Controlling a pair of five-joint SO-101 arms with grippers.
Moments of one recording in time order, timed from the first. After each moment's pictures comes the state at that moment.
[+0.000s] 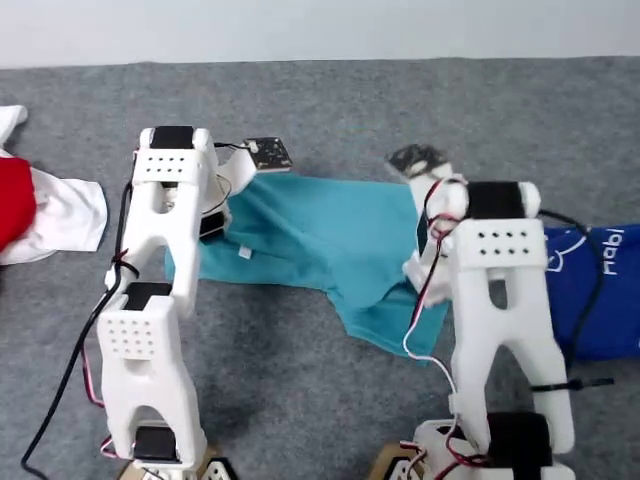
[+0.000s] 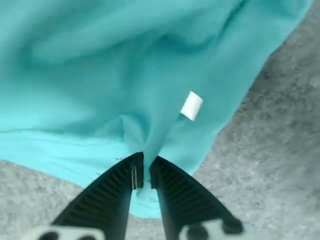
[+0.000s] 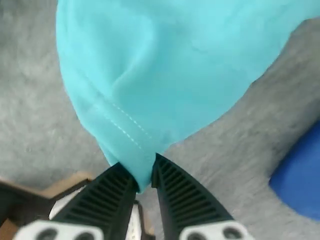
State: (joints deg) left arm -2.4 38.3 -29.1 97.8 -55.1; right arm -5.5 -14.9 13.4 100.5 24.2
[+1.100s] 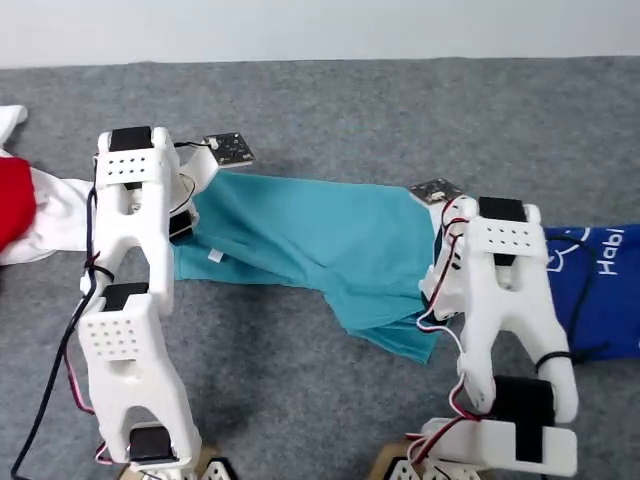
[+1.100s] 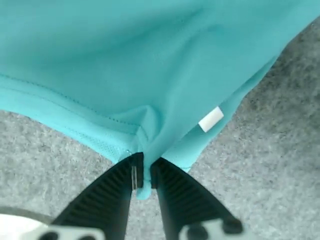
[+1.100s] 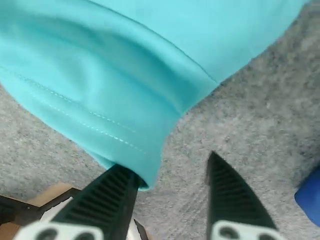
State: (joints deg) left arm -9.4 38.1 -29.1 98.2 -57.1; right arm 3.3 -4.7 23.7 87.0 26.3
